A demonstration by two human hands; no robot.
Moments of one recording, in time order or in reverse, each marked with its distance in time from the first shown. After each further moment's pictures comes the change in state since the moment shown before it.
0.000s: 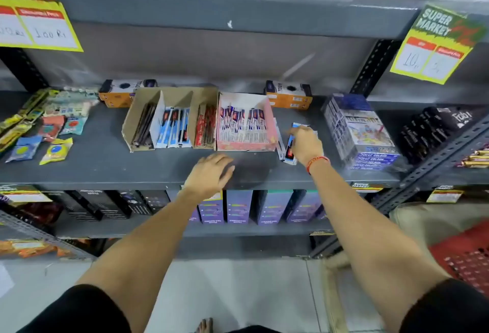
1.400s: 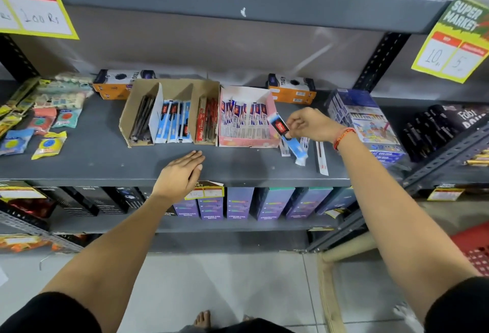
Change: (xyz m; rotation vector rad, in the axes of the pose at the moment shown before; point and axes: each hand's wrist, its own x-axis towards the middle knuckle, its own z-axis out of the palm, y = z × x) left_hand -0.035 -0.065 0.003 -0.077 0.132 -0.067; right_hand 0.025 -0.001 -0.056 0.365 -0.403 -0.256
